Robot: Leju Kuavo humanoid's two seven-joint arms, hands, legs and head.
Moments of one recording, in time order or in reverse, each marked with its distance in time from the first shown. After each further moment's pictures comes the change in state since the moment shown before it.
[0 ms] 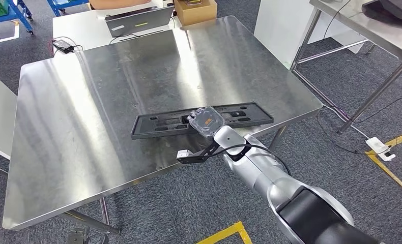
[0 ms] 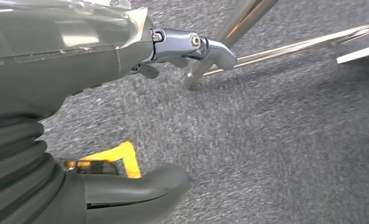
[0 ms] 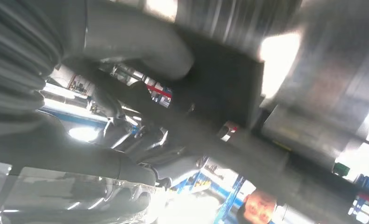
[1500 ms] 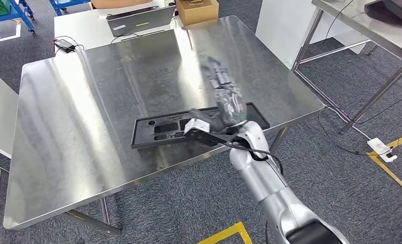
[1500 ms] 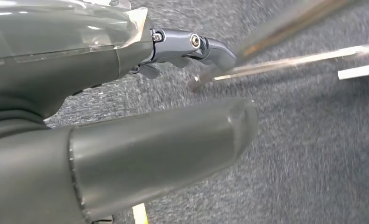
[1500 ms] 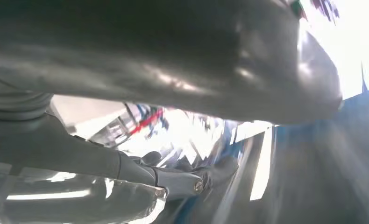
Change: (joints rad) left arm 0.063 0.018 0.071 0.001 0.041 -0.078 -0.094; right arm 0.286 0.002 -0.345 -0.611 -0.723 -0.176 -0.303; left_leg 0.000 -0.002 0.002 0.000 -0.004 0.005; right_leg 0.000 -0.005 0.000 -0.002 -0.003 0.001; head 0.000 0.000
